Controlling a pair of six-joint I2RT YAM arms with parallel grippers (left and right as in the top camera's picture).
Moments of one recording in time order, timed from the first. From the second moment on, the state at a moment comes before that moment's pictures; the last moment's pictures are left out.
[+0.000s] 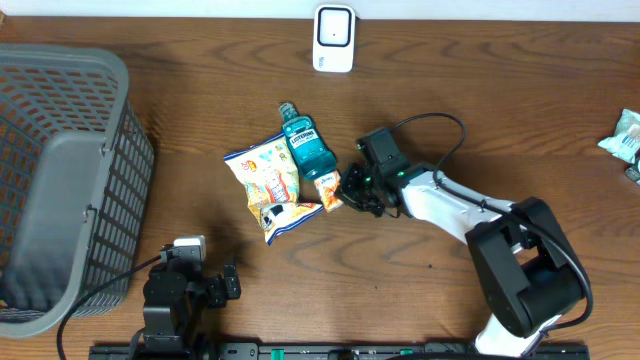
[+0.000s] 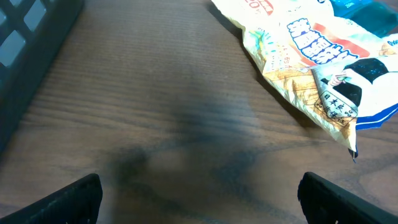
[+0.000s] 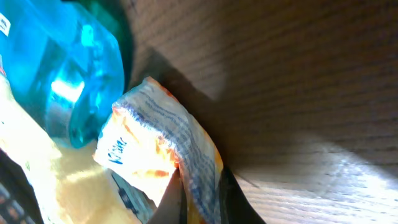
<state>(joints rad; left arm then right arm) -0.05 0.02 0.19 -0.83 0.02 -0.12 0.52 1.86 0.99 -0.25 -0.36 1.06</state>
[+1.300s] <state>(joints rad) -0.05 0.02 0.19 -0.83 0.02 -0.12 0.23 1.72 0.97 -1.68 -1.17 -0.33</state>
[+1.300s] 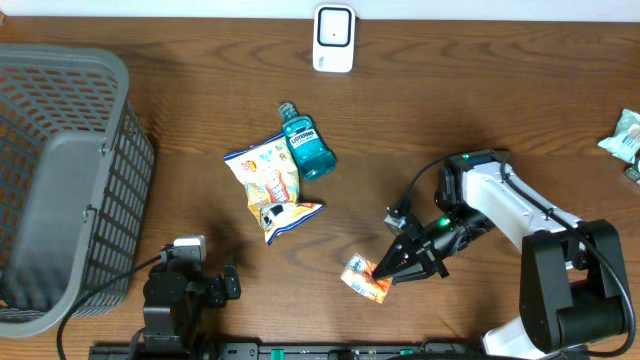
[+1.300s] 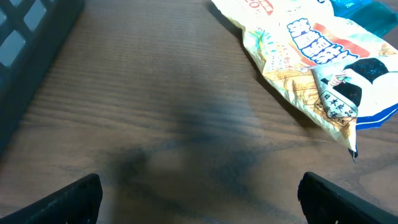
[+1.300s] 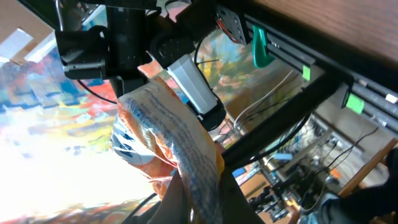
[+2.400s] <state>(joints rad) -0.05 0.02 0.19 -0.83 0.02 -0.12 0.32 1.78 1.06 0.29 -0.40 -0.15</state>
